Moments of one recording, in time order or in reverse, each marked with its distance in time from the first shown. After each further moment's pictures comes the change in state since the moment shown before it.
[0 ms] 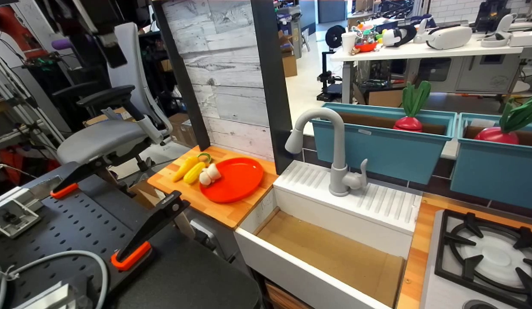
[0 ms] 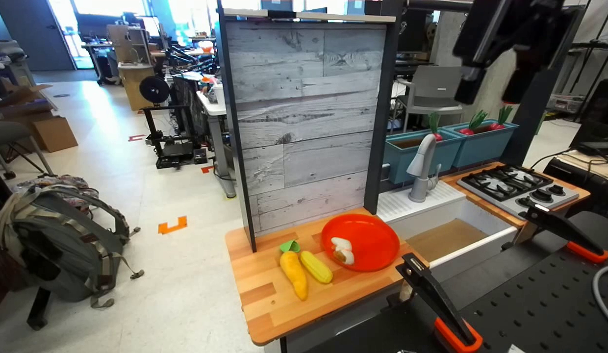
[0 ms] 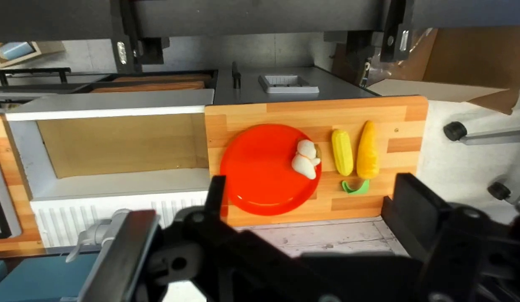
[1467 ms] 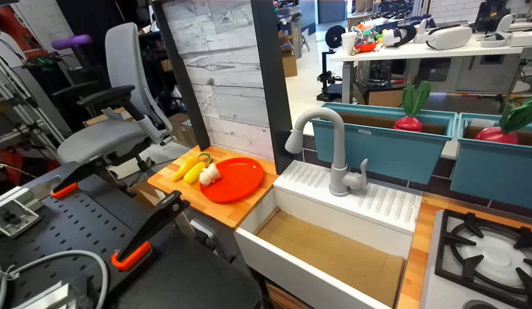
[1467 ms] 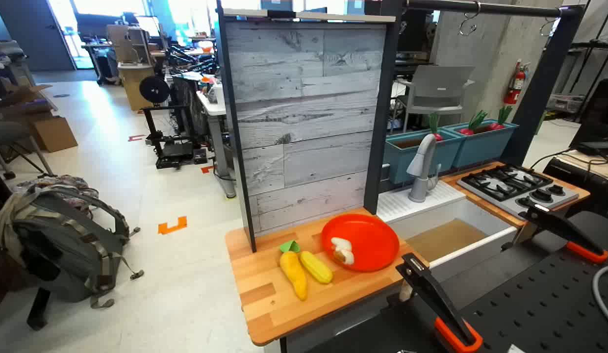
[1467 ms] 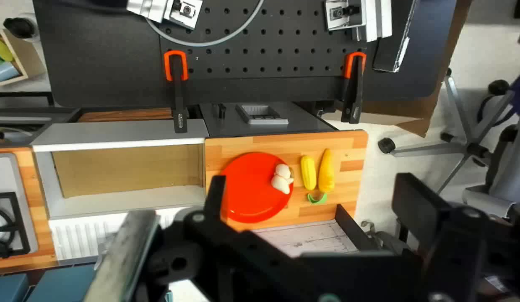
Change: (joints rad) arm -0.109 -0.515 -0.244 -0.035 -0.059 -0.536 -0.268
